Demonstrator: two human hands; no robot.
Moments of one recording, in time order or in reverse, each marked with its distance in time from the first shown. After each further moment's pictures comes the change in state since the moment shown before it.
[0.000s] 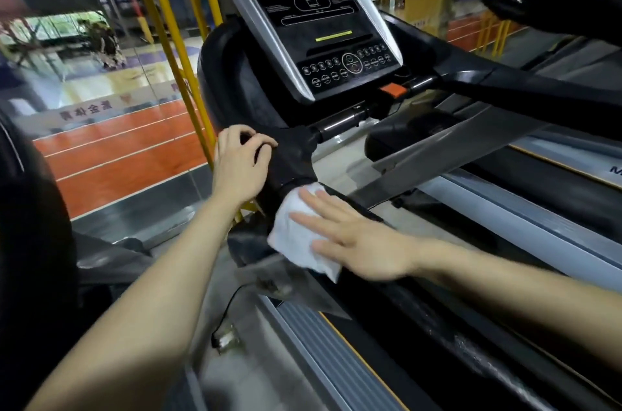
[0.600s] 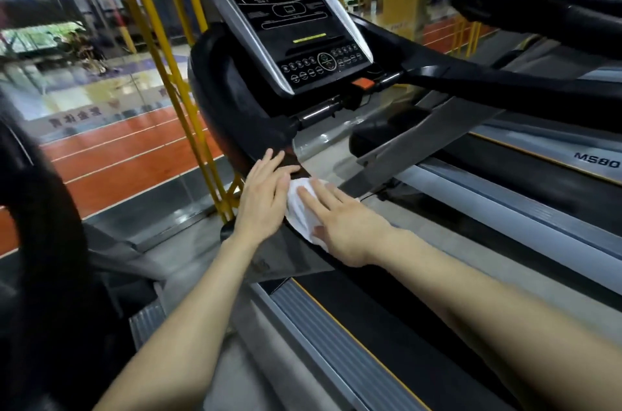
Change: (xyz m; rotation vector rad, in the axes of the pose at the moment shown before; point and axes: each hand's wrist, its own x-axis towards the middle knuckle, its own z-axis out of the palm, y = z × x) left_hand -0.123 0.070 0.006 -0.258 -0.089 0.174; right_hand -0.044 -0.026 0.036 -0.622 0.166 0.216
